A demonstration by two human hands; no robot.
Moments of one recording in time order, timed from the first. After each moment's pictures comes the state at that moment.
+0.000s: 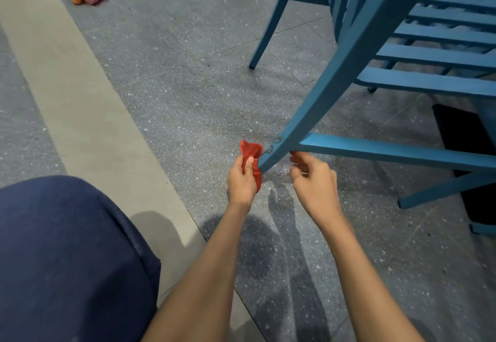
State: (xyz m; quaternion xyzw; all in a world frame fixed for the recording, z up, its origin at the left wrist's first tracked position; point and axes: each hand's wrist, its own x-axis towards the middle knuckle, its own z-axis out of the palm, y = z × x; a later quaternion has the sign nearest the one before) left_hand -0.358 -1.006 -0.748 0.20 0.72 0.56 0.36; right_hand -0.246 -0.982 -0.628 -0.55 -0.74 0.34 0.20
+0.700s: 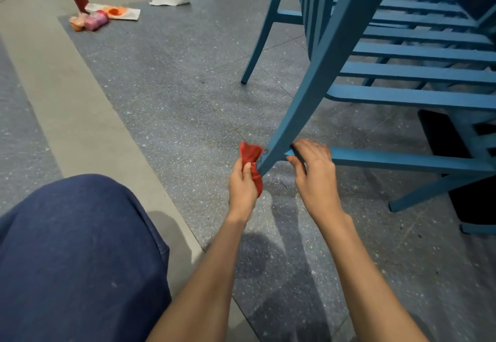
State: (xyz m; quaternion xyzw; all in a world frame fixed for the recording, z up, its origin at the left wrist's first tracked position) left_hand -0.346 -1.005 -0.705 0.23 0.66 0.61 0.37; right_hand -0.233 -0.954 -0.618 -0.44 -0.85 0.13 0.27
